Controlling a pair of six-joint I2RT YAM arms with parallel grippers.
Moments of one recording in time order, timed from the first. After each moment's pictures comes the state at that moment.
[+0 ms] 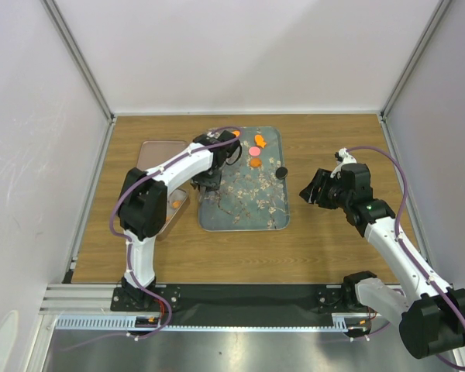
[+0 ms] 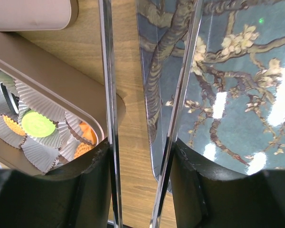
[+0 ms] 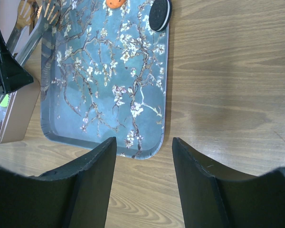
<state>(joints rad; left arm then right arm) -0.58 2.00 1.64 -1.06 -0.44 -0.43 0.23 0.99 0.73 -0.36 -0.21 0.48</state>
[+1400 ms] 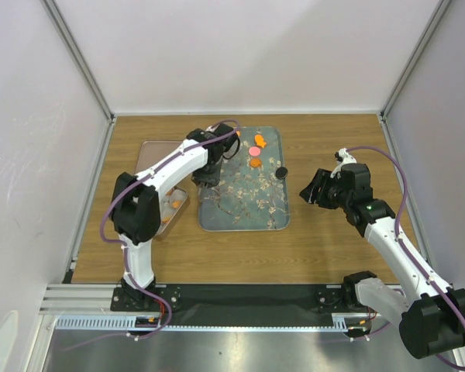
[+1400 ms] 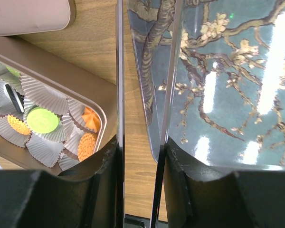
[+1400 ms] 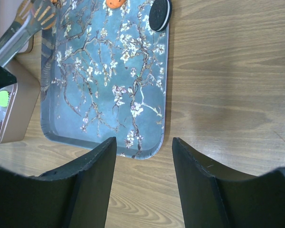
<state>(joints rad) -0.58 1.95 1.69 -1.11 -0.37 -0.39 0.23 0.99 0.73 -0.36 -0.21 0.48</state>
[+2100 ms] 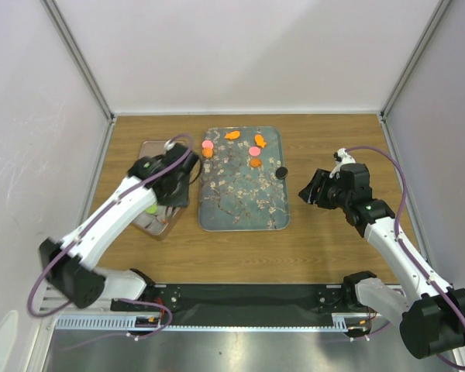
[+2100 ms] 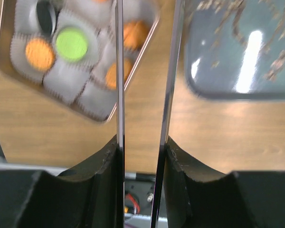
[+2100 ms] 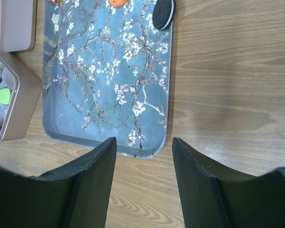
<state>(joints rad) -0.58 1.37 1.34 -1.19 -0.35 -0.46 0.25 0.99 0.73 -0.36 -0.22 0.48</state>
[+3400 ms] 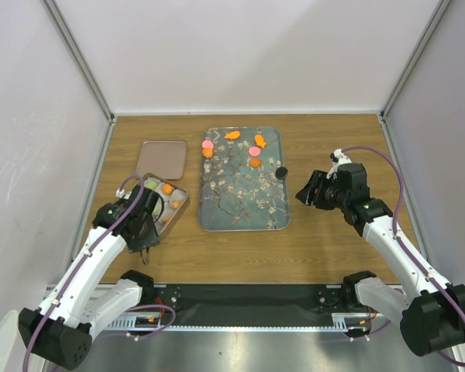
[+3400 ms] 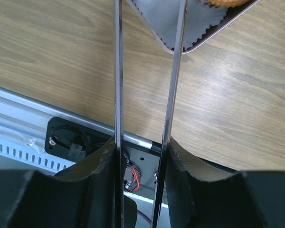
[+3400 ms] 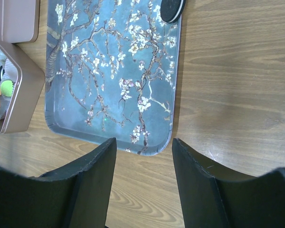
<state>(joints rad) -0.34 0.88 0.85 -1.29 -0.30 -0.67 0.26 1.01 0.73 -0.36 -0.25 0.48</state>
